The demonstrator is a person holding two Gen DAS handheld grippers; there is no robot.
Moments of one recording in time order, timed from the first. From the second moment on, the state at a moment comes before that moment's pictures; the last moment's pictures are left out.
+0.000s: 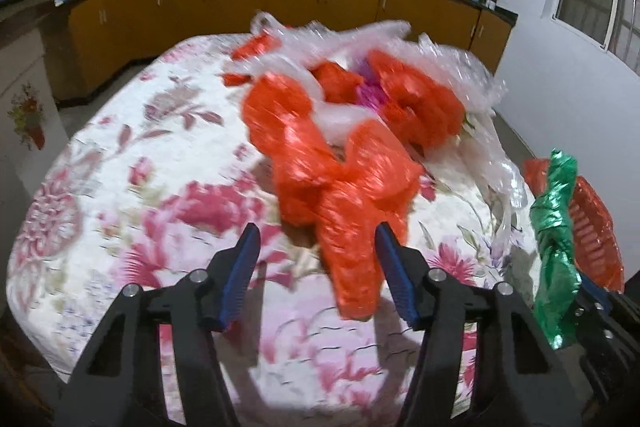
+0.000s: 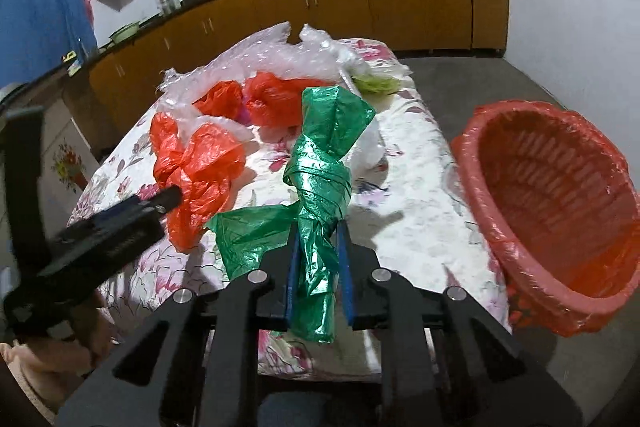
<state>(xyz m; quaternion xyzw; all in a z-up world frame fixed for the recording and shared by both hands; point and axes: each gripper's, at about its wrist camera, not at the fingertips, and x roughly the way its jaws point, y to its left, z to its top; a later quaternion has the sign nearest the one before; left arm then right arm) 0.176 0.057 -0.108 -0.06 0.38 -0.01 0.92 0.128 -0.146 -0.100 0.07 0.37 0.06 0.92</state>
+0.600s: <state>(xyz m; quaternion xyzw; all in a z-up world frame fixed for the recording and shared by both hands) 0.160 0.037 -0.088 0.00 0.35 -0.06 0.94 0.111 -0.166 -0.081 0.06 0.34 0.05 0.94</state>
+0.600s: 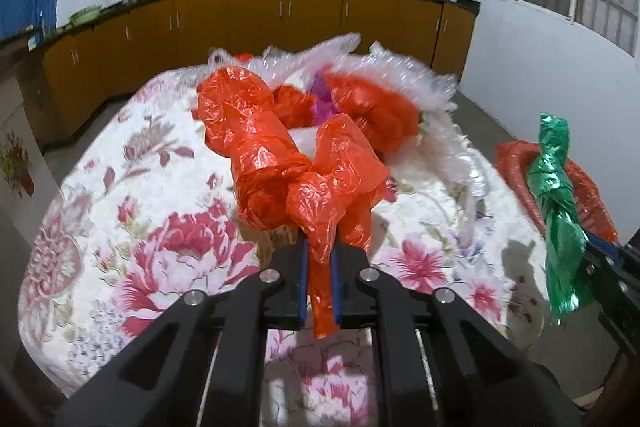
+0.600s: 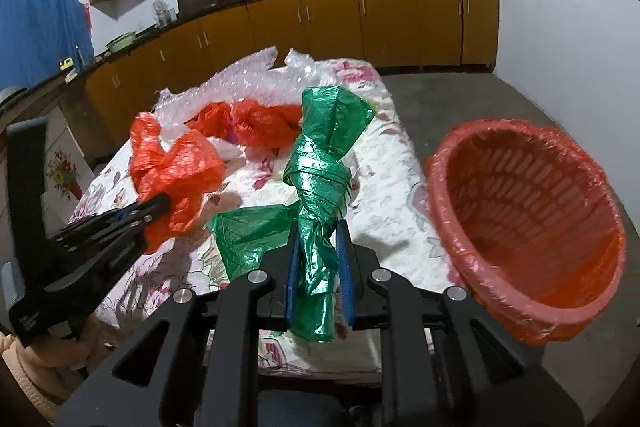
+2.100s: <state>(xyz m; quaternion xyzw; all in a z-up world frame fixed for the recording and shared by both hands) 0.174 -0.197 -0.061 0.06 0.32 -0.32 0.89 0.094 -0.358 -0.057 0.15 0.28 -0.15 0.94</state>
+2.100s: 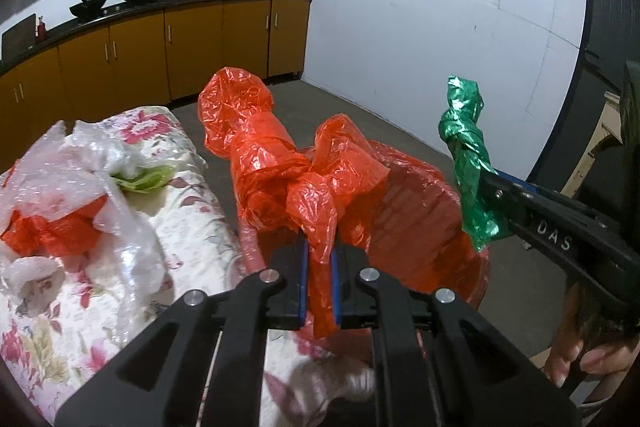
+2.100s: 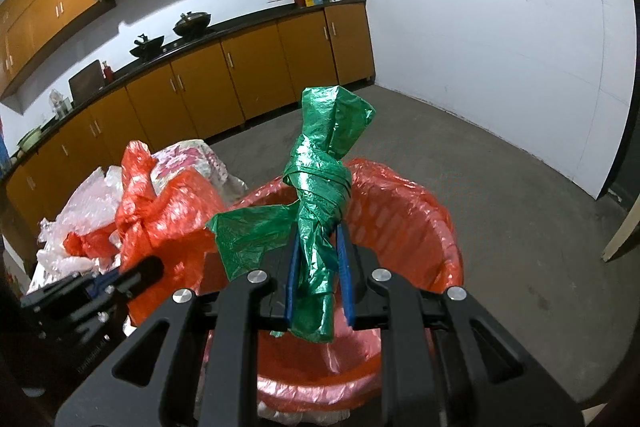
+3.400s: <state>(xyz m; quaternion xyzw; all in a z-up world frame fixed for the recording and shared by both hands) 0.181 0.033 -0.064 0.01 0.30 -0.02 0.95 0.159 -0.216 -0.063 0.08 0.33 0.03 0.94</state>
